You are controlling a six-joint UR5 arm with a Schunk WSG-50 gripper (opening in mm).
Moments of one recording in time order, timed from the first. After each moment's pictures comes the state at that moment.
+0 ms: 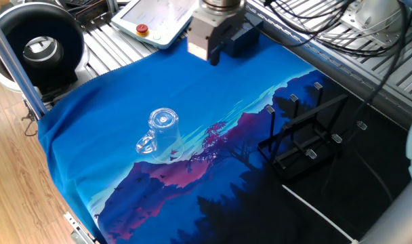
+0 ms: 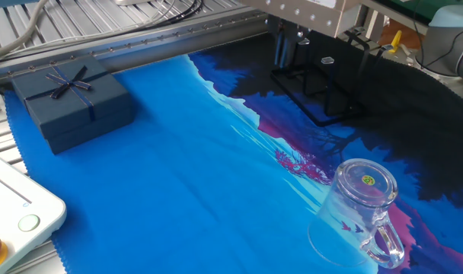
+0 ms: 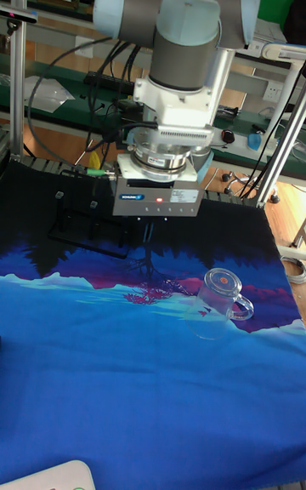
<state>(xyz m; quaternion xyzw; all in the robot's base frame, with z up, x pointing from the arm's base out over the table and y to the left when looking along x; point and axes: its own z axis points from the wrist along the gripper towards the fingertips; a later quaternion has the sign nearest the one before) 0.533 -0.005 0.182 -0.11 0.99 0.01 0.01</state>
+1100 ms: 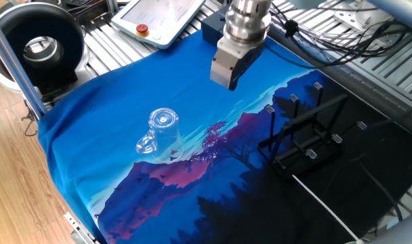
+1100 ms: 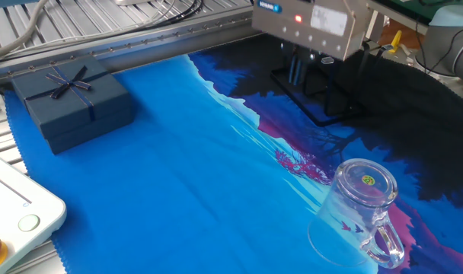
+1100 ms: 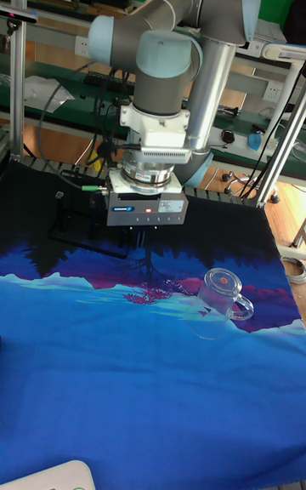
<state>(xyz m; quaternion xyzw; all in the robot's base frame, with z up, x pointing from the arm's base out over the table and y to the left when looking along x) 0.493 -0.001 0.122 -0.11 0.99 0.03 0.02</state>
